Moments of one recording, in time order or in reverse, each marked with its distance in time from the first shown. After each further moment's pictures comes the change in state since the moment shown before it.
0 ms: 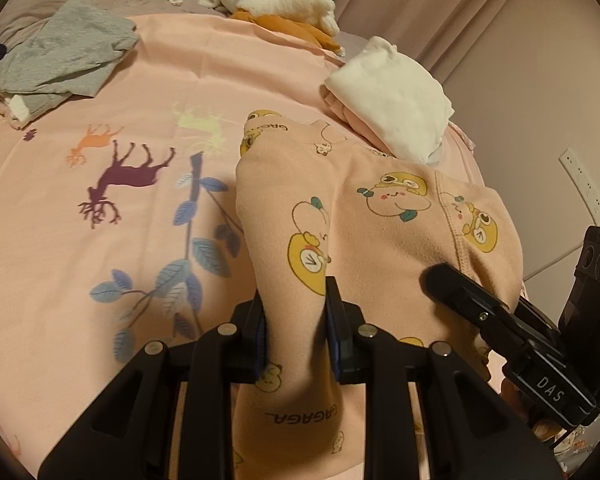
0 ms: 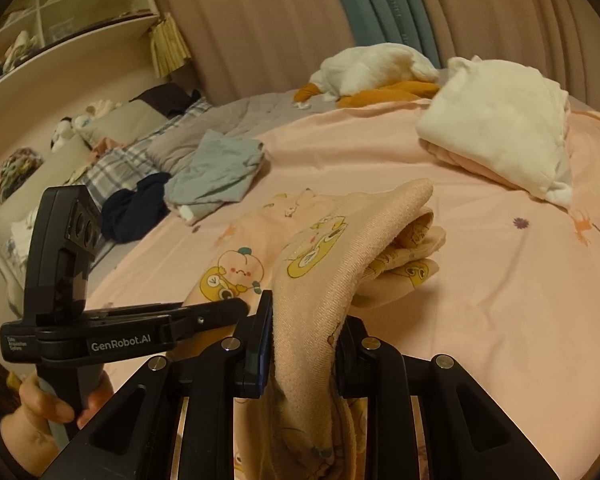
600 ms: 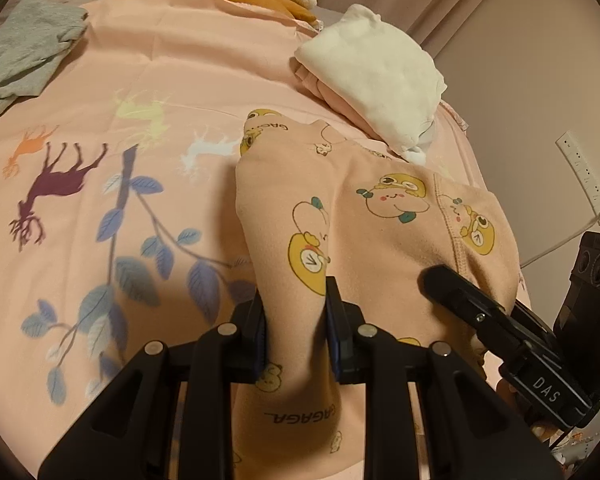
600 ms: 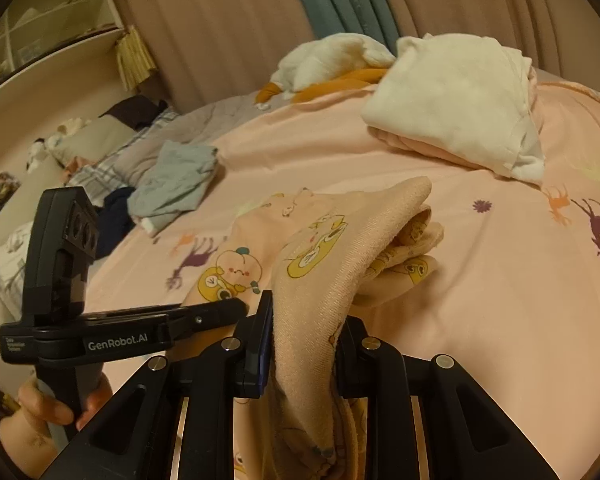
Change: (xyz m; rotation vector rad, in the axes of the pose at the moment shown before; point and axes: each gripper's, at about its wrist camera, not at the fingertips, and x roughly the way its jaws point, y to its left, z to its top) left arm 0.060 -0.031 0.017 0.037 0.066 -0.045; right arm -0.004 -0.055 -0.007 0.084 -0.005 -0.053
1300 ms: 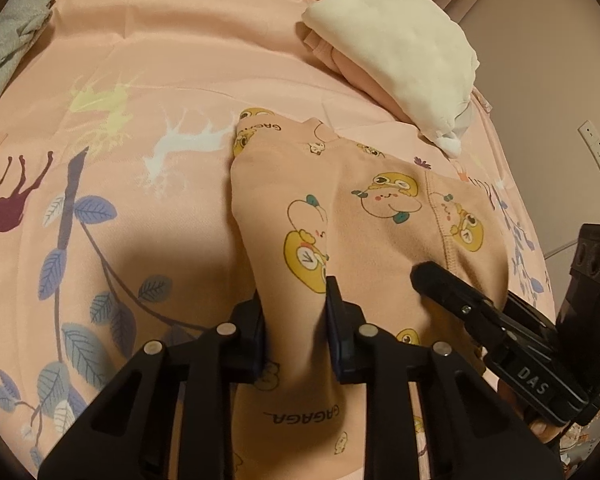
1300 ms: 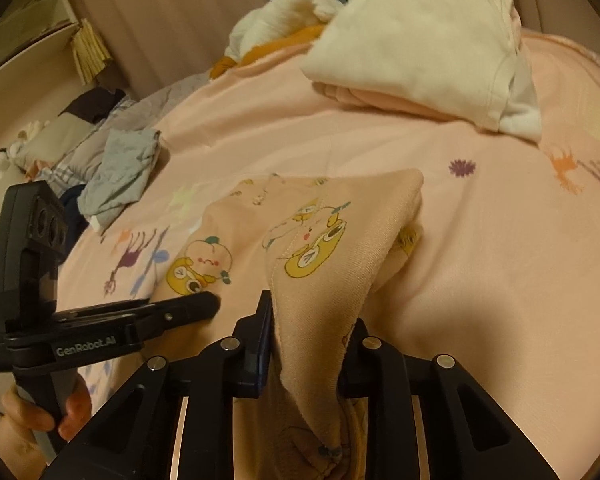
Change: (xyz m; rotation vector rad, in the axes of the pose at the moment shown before) left arm 0.082 0.006 0.031 0.024 0.077 0.039; right arm 0.051 -0.055 0.003 0.077 0.079 -0.081
